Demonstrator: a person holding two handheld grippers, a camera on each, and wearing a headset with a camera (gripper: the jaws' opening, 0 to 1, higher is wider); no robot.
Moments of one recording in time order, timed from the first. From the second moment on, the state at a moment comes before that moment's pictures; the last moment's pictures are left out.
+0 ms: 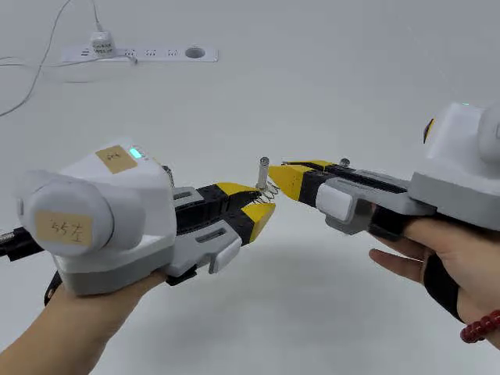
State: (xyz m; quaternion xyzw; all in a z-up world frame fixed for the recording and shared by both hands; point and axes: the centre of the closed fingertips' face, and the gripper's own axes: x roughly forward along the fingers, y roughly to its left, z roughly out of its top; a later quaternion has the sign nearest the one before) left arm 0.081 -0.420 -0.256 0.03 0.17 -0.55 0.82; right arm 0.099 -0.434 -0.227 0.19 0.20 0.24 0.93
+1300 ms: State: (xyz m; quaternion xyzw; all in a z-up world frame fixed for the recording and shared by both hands) left arm 0.093 -0.392 -0.282 0.08 0.19 -0.49 0.85; right arm 0.168 -0.451 -0.240 -0.05 0.14 0.22 0.96
